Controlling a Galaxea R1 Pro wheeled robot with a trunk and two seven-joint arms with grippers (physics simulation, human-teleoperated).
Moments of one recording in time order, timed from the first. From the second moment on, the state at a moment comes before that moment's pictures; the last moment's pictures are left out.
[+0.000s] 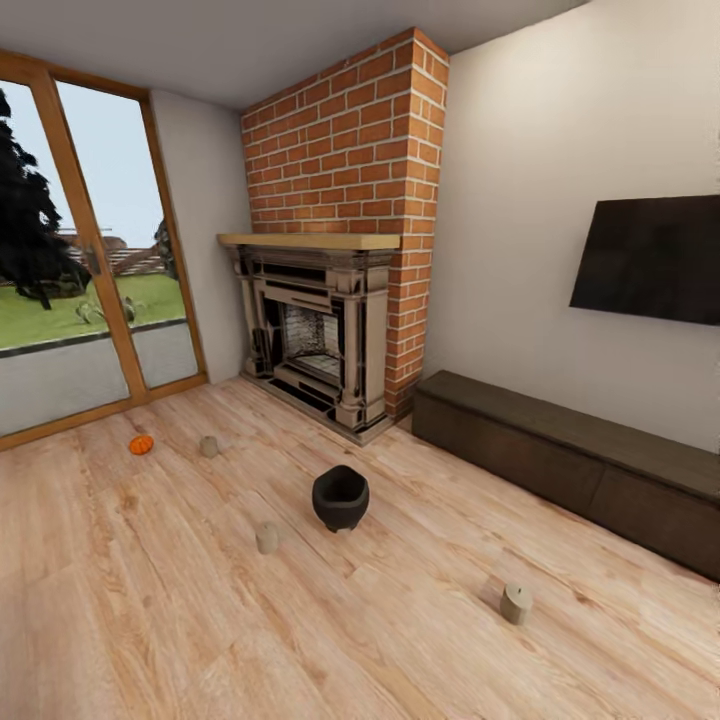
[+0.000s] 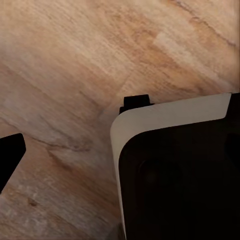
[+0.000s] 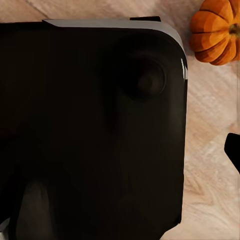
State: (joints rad) left arm -0.02 0.05 -0.04 -0.22 -0.08 -0.03 0.01; right arm -0.02 0.00 0.00 0.00 -0.05 -0.07 0.04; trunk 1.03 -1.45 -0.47
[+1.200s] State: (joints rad) left arm -0.02 0.04 -0.04 -0.22 -0.08 -0.03 0.01; right arm -0.02 0.00 0.00 0.00 -0.04 -0.10 0.04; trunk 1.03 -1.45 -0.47
